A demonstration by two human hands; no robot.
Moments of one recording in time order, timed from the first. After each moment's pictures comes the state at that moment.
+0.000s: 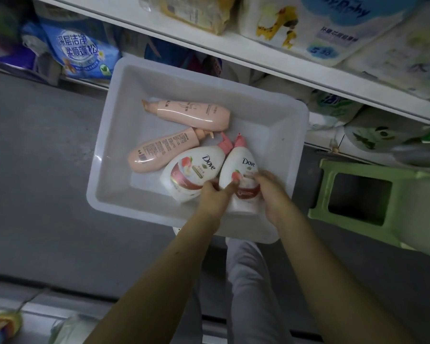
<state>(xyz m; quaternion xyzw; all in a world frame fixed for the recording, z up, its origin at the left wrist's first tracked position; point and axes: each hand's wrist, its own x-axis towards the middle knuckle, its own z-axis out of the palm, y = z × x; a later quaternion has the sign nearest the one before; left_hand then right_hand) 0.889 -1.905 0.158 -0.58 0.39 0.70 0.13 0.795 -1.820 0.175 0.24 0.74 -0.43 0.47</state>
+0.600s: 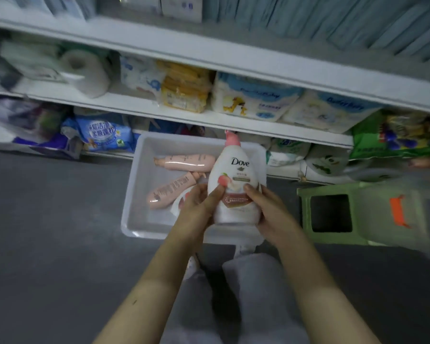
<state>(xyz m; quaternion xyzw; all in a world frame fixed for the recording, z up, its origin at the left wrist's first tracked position) 0.929 -1.952 0.356 -0.37 0.45 0.81 0.06 0.839 -1.813 0.357 0.15 0.58 -0.67 0.44</state>
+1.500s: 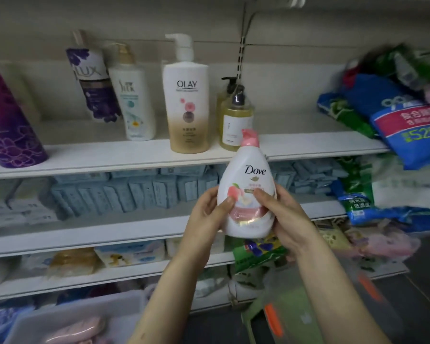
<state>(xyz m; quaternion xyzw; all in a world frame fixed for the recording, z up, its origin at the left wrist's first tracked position) 0.646 -1.641 0.629 -0.07 0.61 0.79 -0.08 0.588 -1.490 0.646 -0.05 0.58 -0.80 0.15</state>
